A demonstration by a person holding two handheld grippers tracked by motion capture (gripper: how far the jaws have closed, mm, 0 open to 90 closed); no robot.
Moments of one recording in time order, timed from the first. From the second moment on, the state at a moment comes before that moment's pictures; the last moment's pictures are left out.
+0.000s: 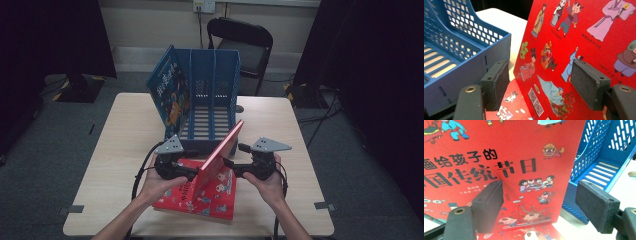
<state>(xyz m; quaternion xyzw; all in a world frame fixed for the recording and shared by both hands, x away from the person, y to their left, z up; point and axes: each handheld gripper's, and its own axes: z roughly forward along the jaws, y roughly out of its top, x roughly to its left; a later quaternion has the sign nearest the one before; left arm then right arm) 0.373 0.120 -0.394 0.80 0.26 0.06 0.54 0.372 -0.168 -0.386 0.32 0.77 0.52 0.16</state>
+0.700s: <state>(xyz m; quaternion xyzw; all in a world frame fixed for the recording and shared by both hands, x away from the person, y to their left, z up) 0.369 0.121 -0.399 0.80 0.25 0.03 0.55 0.377 -0.164 -0.388 0.34 0.77 0.51 0.15</state>
